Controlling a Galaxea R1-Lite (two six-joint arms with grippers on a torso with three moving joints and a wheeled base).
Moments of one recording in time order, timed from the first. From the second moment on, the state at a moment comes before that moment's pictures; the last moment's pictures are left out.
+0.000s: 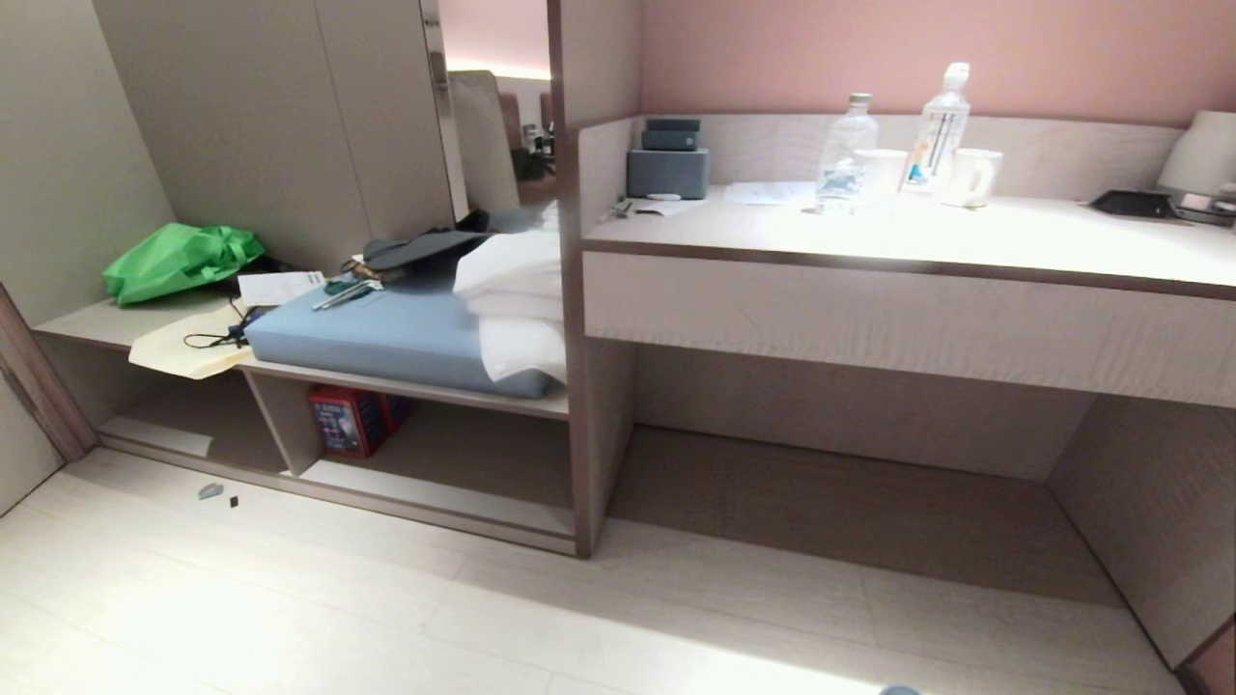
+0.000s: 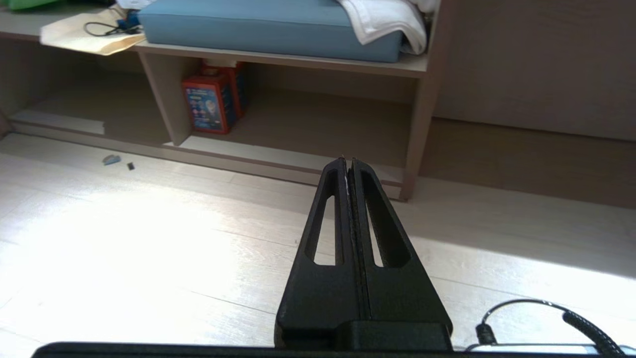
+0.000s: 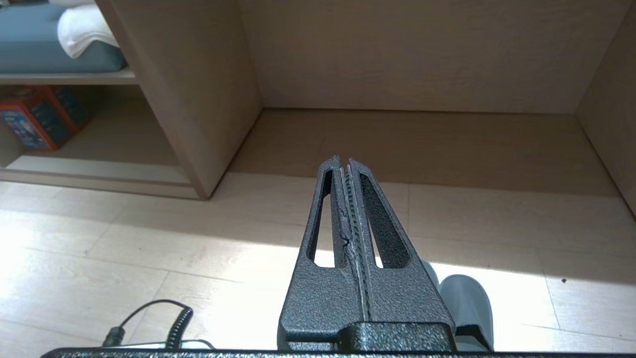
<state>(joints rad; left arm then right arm) 0.00 0.00 0.00 0.00 0.00 -0.02 -0.01 0.00 0.00 0.10 -0.04 0.15</state>
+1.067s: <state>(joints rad) 0.00 0.00 0.00 0.00 0.00 -0.02 -0.01 0.00 0.00 0.10 -0.04 0.17</state>
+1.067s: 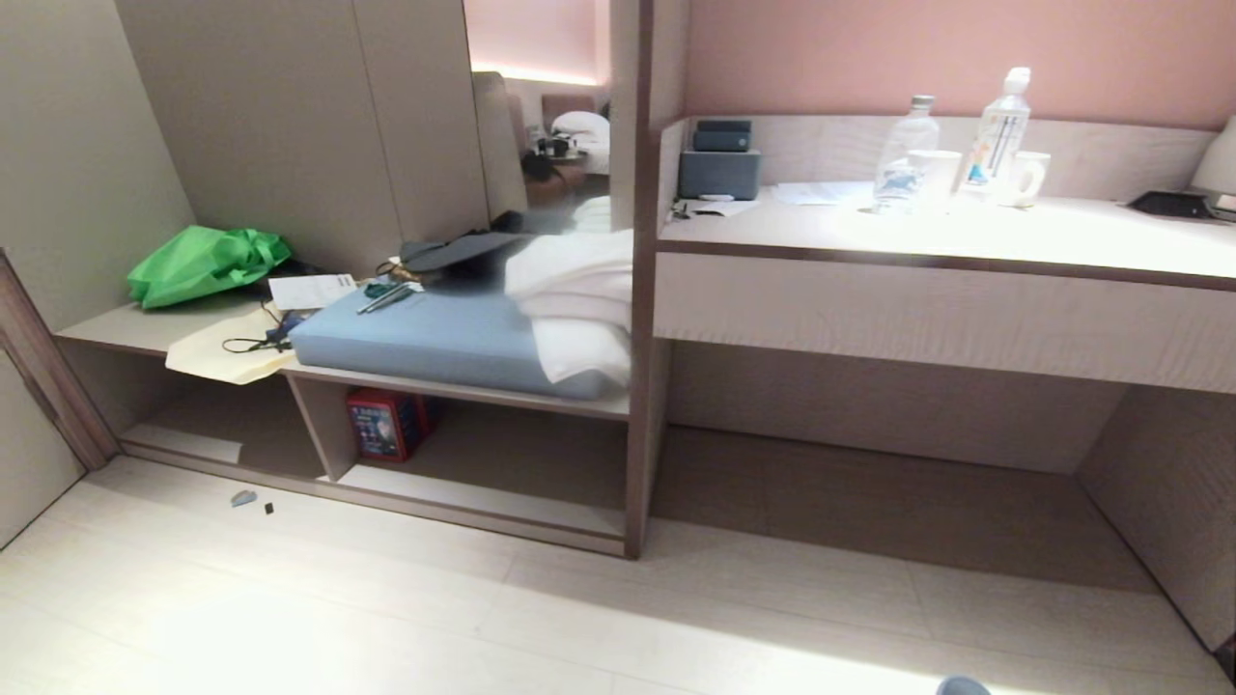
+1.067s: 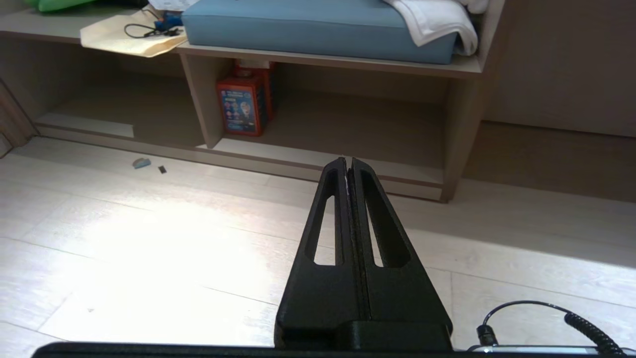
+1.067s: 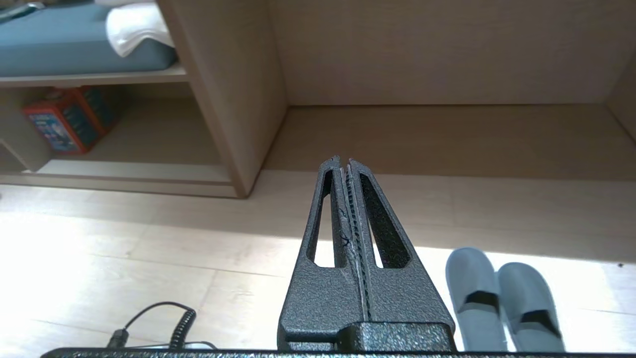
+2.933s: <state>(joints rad) 0.00 0.00 0.00 0.00 0.00 -0.02 -0.01 0.00 0.00 0.10 -0.05 0.17</state>
